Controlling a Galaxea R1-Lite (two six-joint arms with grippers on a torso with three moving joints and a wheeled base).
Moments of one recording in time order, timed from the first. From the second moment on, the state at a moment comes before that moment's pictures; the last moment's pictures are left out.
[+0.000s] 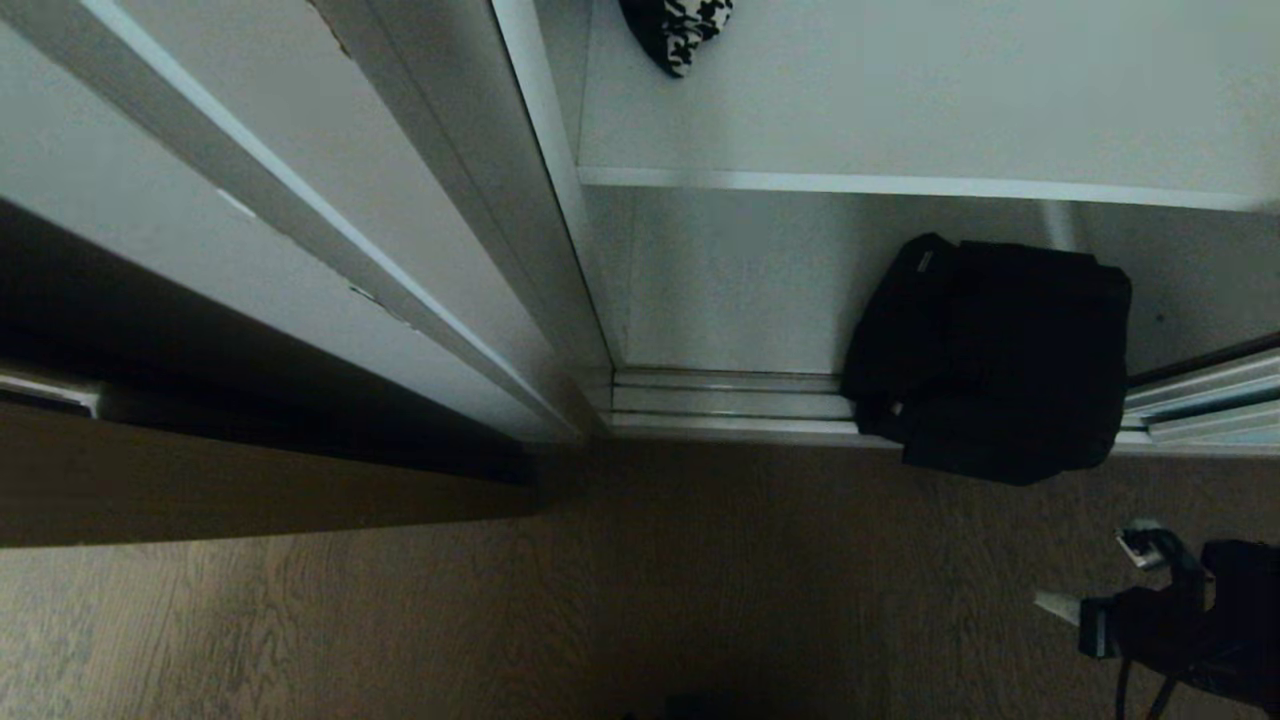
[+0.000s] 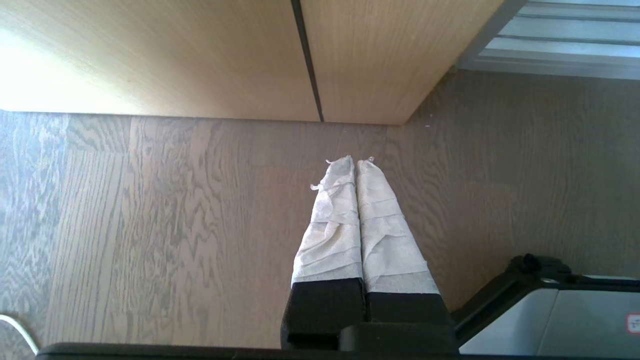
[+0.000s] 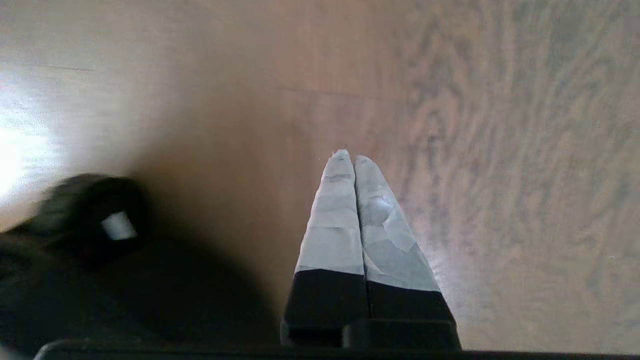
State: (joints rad) left arm 0.02 0.00 -0.01 0.00 0.00 0.00; right arm -0.44 2.28 -0.38 -1.18 0.62 -0.18
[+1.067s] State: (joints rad) left arm 0.02 0.00 -0.01 0.00 0.00 0.00; right arm -0.21 2.51 -0.86 -1.42 0.24 0.18
